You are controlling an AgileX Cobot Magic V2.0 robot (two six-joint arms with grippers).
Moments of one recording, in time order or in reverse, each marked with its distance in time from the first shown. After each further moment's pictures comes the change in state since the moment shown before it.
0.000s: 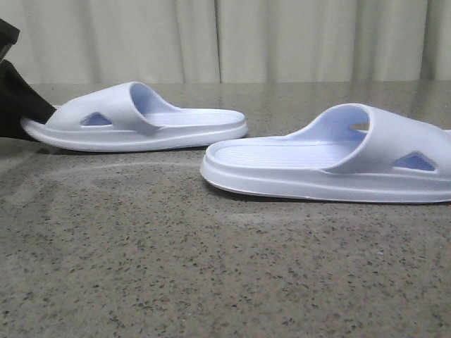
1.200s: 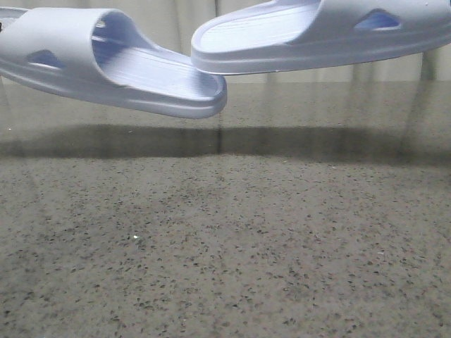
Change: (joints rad) left arm 0.161 -0.247 0.000 0.013 0.235 -0.032; right arm 0.005 -0.221 0.000 0.445 -0.020 -0.223
